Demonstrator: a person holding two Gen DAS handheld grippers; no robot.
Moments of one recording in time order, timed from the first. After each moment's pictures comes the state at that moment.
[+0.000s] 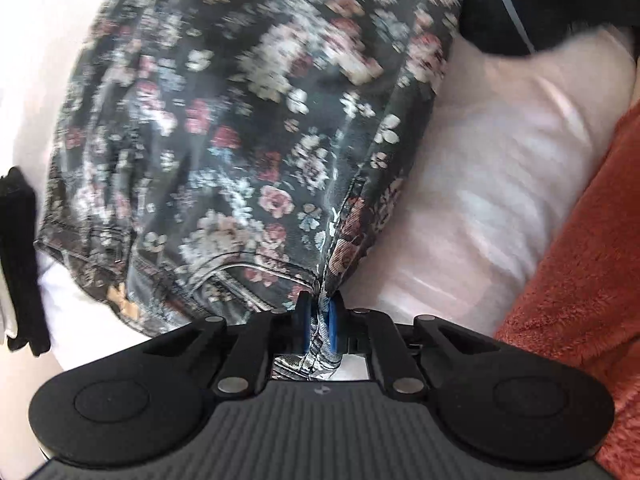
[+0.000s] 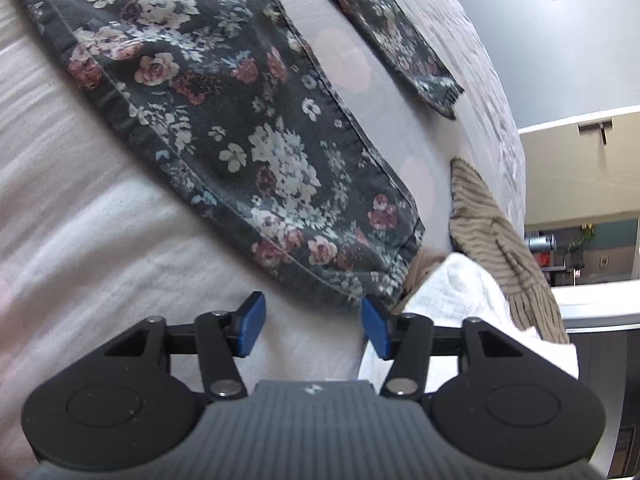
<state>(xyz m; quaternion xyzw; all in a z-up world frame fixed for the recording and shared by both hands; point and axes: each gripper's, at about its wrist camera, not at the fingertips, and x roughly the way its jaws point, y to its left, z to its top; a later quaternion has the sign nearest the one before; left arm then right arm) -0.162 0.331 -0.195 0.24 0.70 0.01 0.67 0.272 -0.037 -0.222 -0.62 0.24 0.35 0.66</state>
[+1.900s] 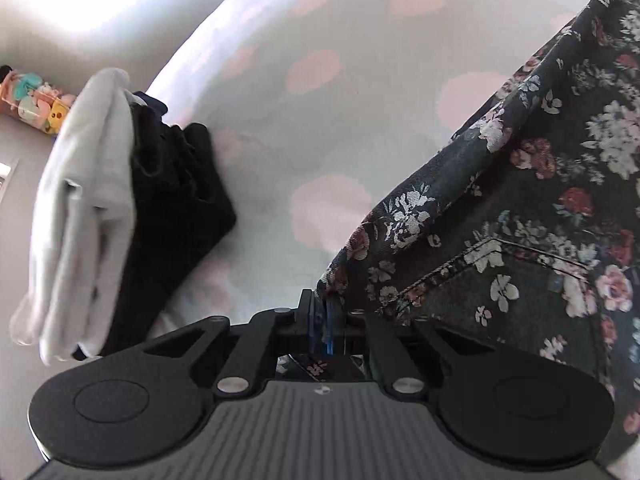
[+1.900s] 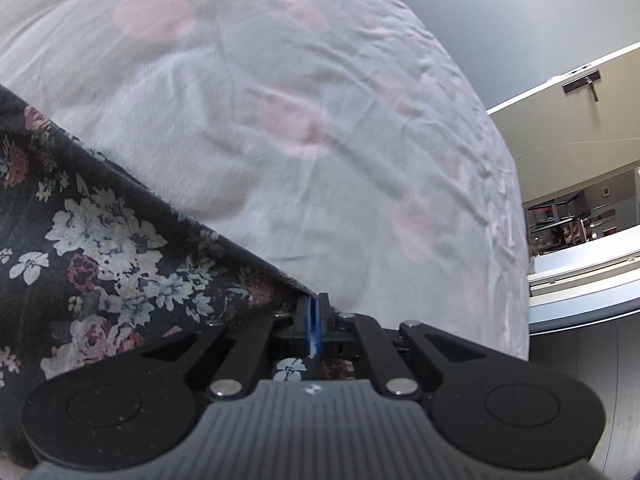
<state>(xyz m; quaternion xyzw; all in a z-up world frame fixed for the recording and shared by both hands) 0.026 0.594 -0.196 0.14 0.59 0.30 0.74 0.510 0.291 -0.208 -0.53 0.29 0.29 0.74</state>
